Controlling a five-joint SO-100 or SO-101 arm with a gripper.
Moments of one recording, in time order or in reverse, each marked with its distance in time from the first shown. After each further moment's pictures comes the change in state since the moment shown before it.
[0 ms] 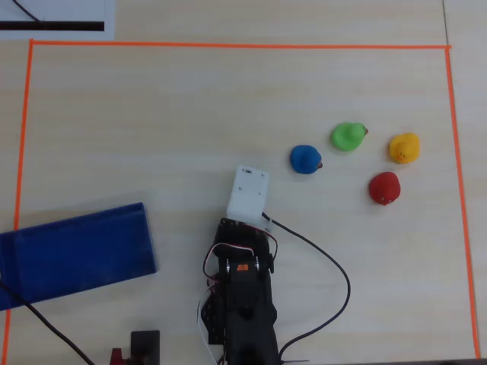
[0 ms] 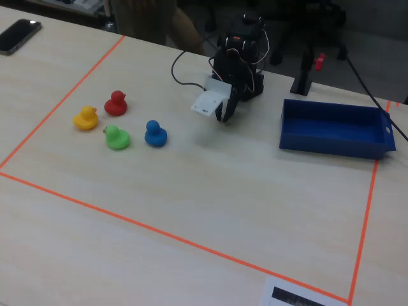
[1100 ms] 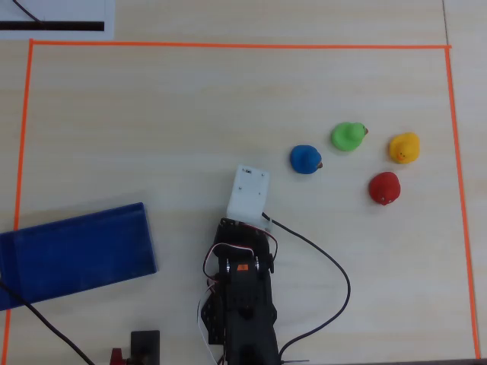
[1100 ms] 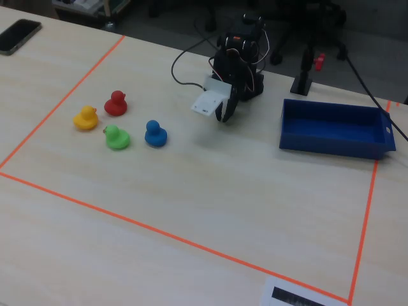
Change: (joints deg) arm 0.0 0.0 0.0 0.0 0.0
